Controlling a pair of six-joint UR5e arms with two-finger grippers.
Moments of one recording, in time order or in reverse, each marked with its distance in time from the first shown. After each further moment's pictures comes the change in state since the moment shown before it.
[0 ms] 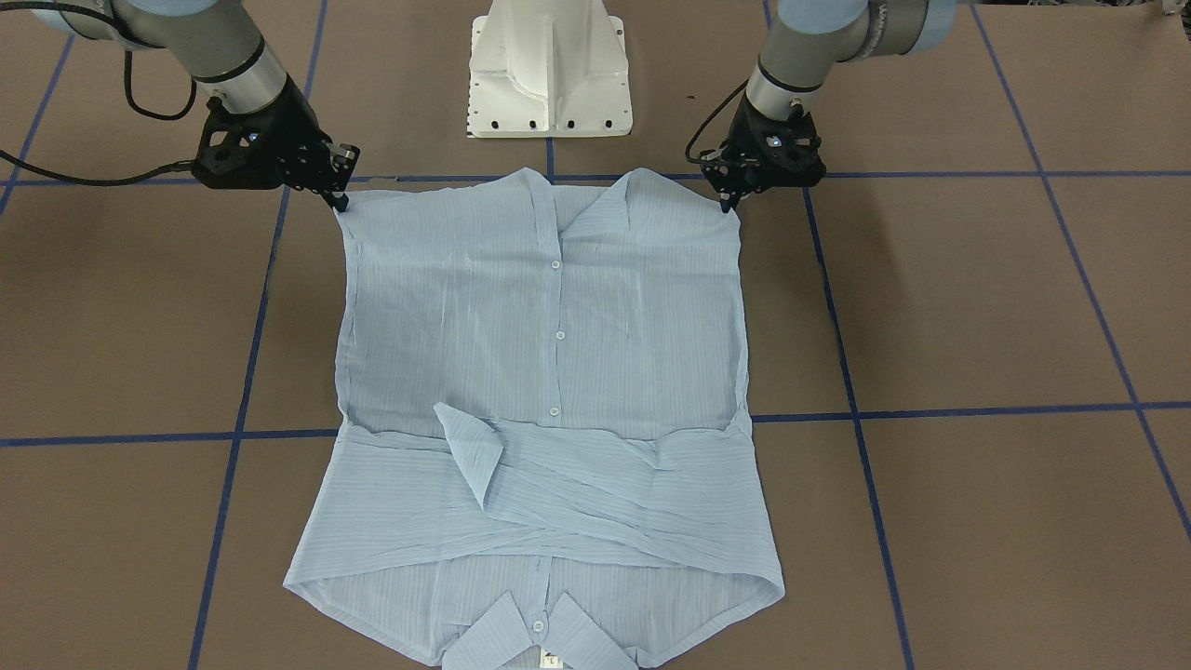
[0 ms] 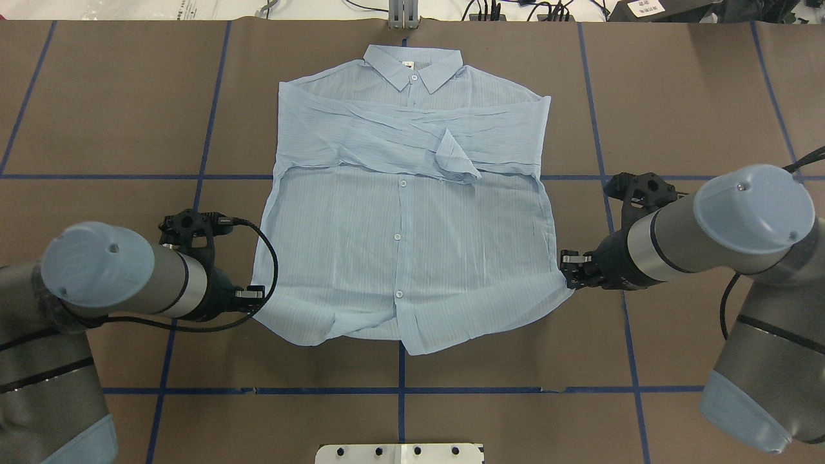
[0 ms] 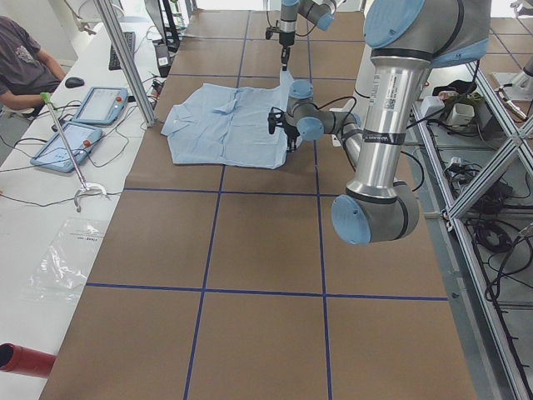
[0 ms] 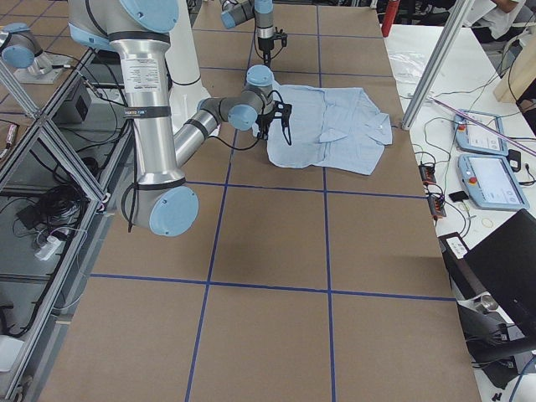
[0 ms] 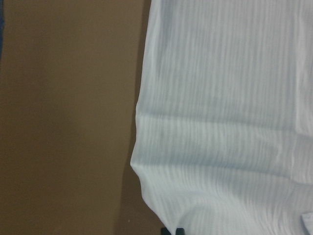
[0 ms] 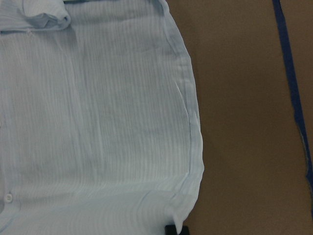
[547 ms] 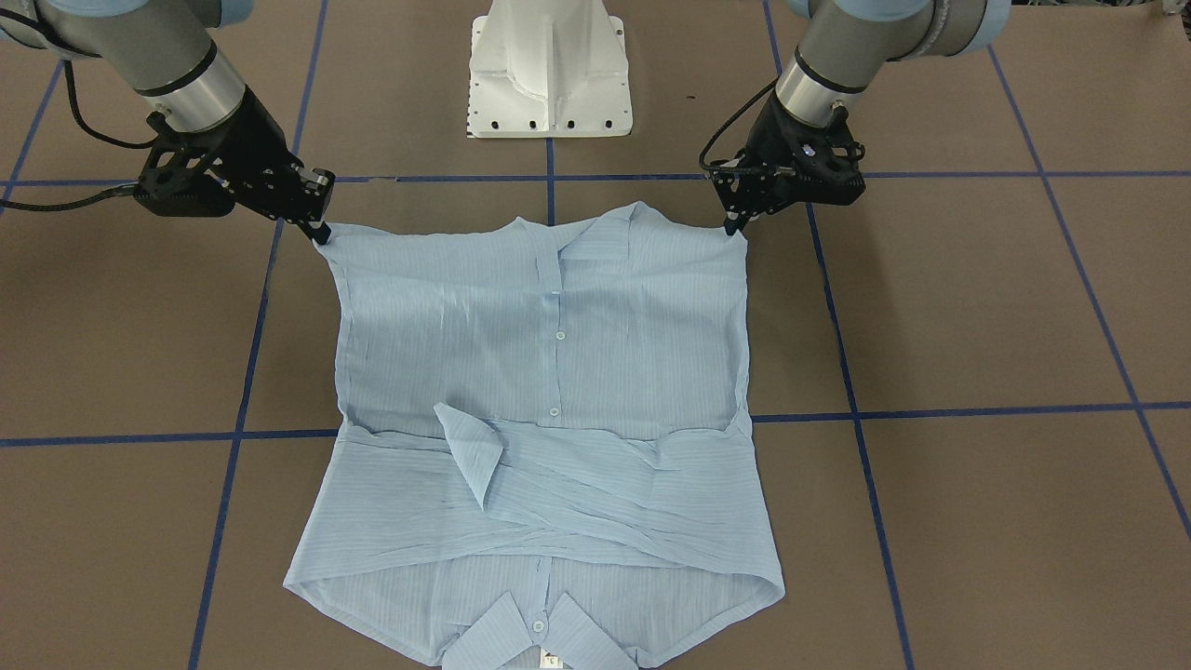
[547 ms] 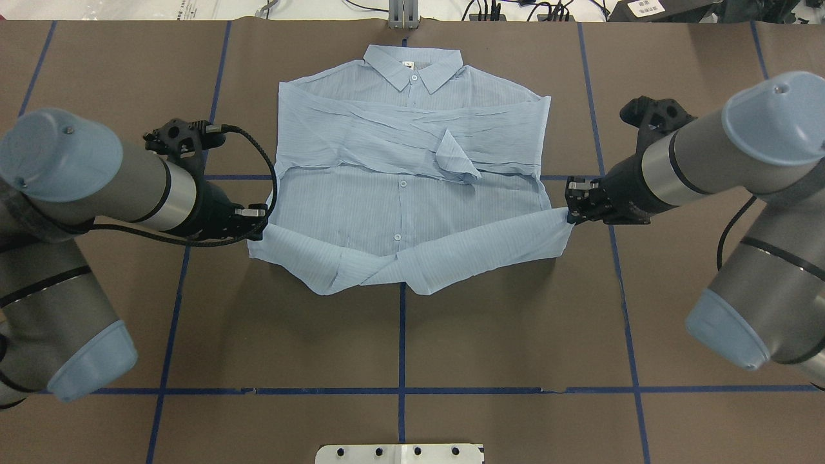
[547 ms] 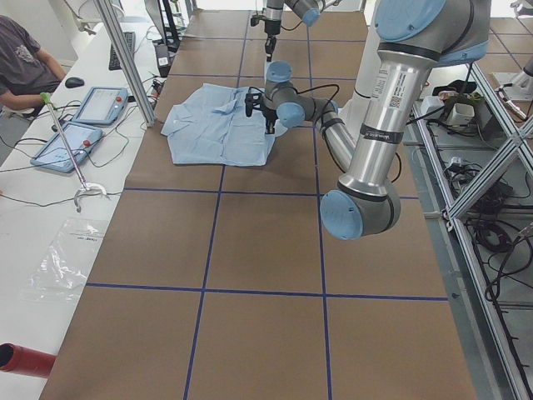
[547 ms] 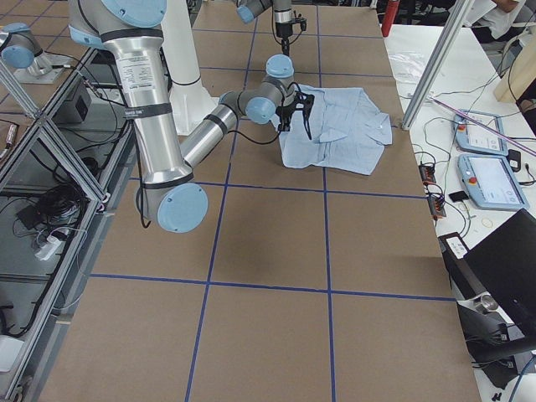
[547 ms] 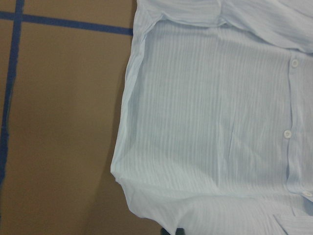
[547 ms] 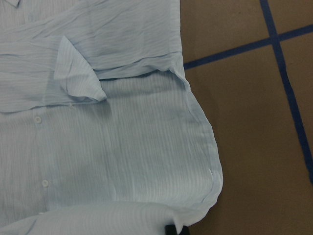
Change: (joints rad) left arm -0.175 -0.158 0.082 -0.001 -0.096 0.037; right arm 0.171 0.140 -0.102 -0.005 0.069 -0.024
